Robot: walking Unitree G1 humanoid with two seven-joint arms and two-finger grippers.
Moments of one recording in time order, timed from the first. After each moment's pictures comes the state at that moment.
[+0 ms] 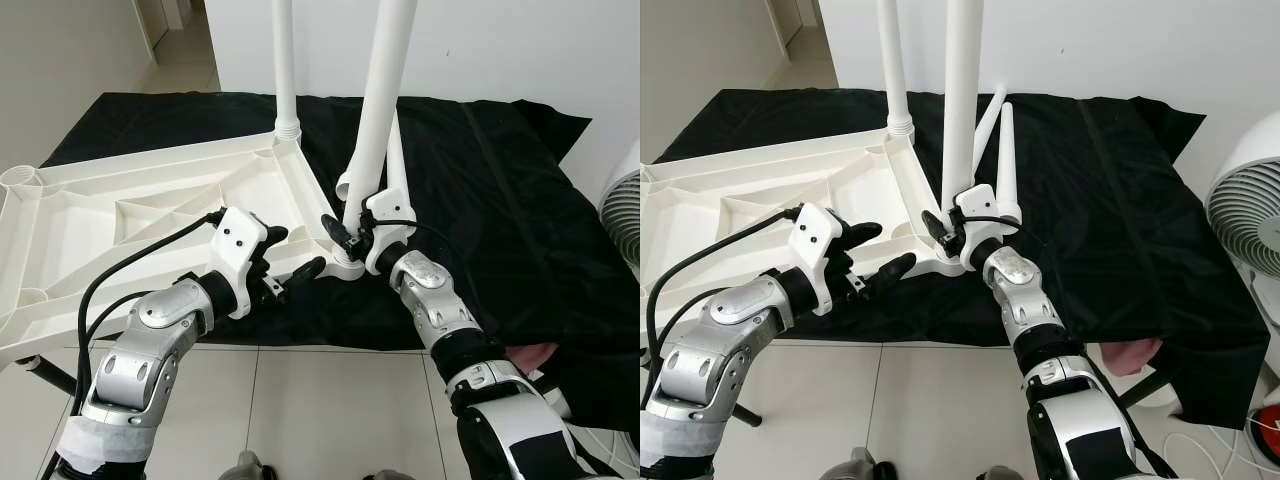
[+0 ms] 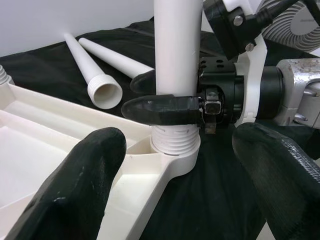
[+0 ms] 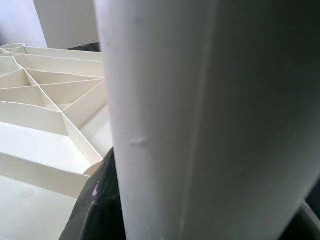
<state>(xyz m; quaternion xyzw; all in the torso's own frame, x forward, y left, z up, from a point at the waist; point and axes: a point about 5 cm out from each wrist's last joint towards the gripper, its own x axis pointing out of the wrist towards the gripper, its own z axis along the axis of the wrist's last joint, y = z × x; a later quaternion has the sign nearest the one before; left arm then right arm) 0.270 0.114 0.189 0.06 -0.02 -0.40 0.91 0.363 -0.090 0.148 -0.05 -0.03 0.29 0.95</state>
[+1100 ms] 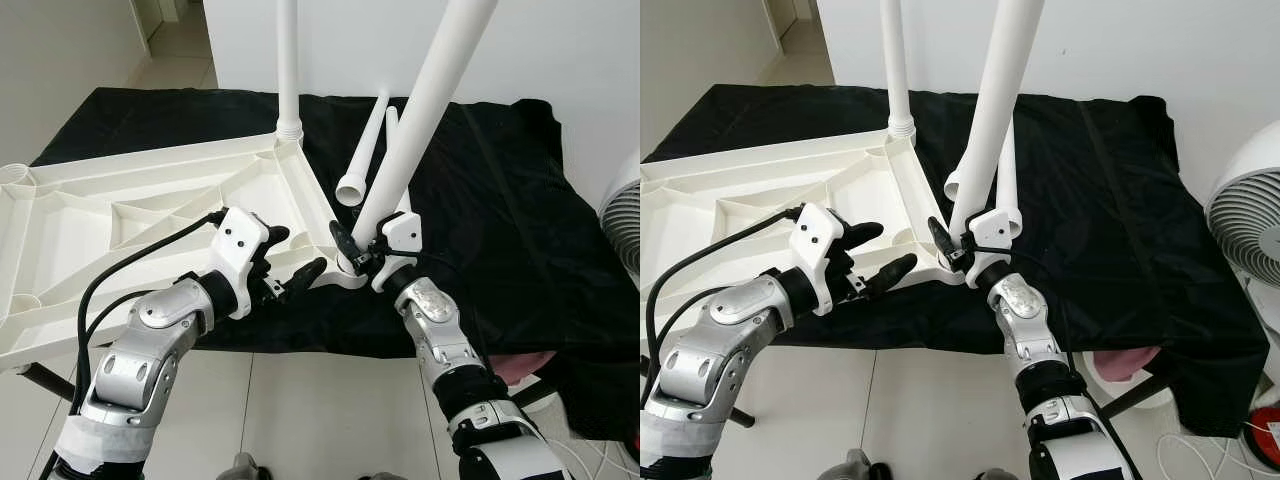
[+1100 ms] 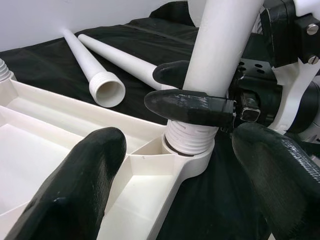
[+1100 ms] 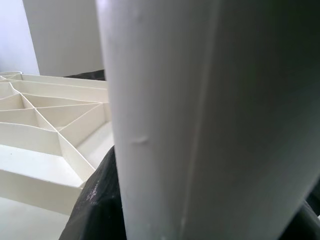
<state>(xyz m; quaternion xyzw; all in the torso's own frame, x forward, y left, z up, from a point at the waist) 0.269 0.113 0.189 0.07 -0.02 -0.40 0.91 0.334 -0.102 0.141 -0.03 -0.14 0.27 0.95</state>
